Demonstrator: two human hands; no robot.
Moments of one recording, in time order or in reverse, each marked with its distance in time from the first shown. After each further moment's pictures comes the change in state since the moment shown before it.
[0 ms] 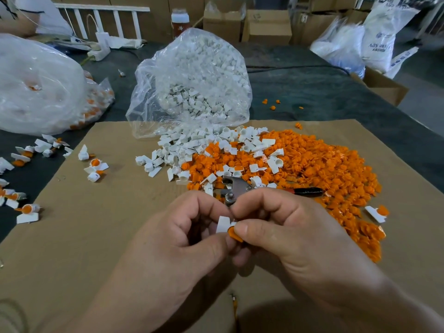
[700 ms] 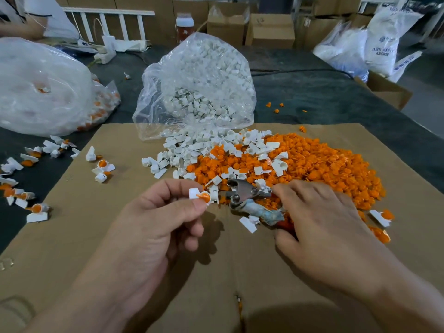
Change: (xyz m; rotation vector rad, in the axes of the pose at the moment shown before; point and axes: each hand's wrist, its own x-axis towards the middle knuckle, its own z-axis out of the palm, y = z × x) left_hand 0.016 0.000 -0.017 -0.480 0.192 -0.227; right_hand -0.002 -0.006 -0.028 -1.623 0.194 0.084
